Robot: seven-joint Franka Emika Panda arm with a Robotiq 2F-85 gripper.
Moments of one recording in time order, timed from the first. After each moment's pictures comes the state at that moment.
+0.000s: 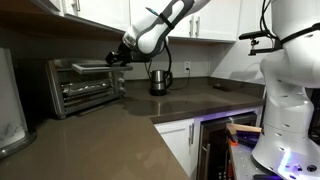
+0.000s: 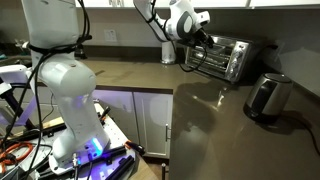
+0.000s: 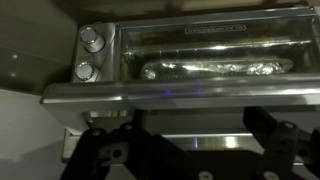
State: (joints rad) arm 0.22 0.19 -0.33 -2.12 -0.24 3.13 0.35
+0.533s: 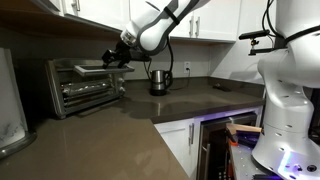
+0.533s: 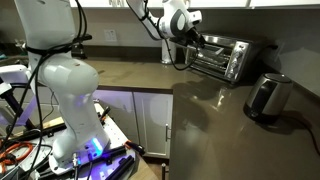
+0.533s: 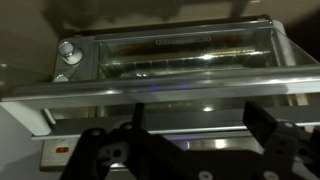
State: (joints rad) arm 0.33 0.13 -0.37 -2.18 -0.27 3.11 0.41
